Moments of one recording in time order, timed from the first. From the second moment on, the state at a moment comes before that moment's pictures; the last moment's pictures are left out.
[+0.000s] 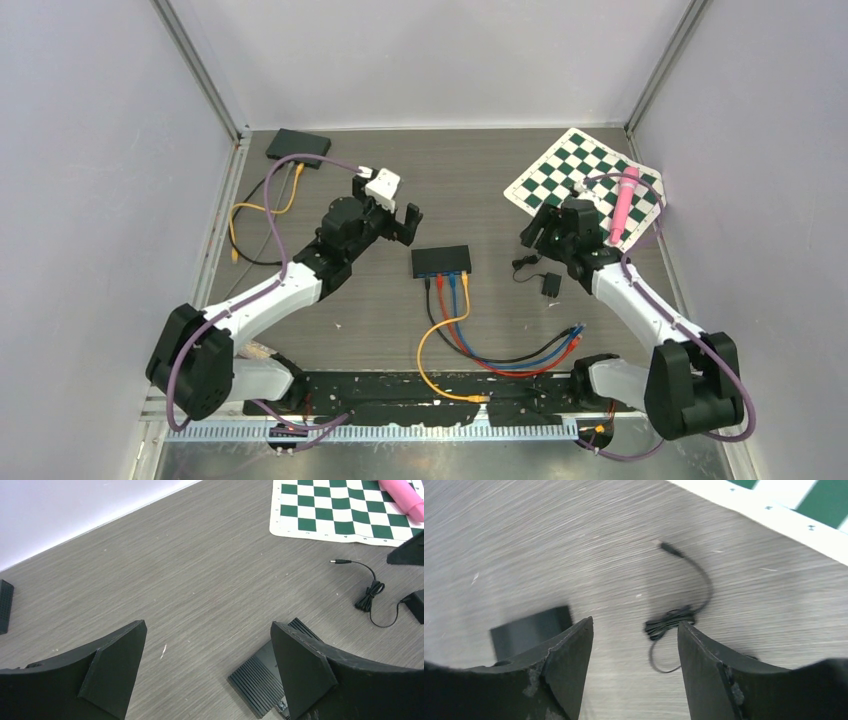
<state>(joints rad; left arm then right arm) -0.61 1.29 0.77 0.36 -0.03 0.04 0.22 1.14 0.66 -0.16 0.02 0.57</state>
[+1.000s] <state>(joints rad) -0.61 1.34 0.82 0.15 -0.04 -0.04 0.11 1.33 0.83 -0.26 -0.15 0.39</state>
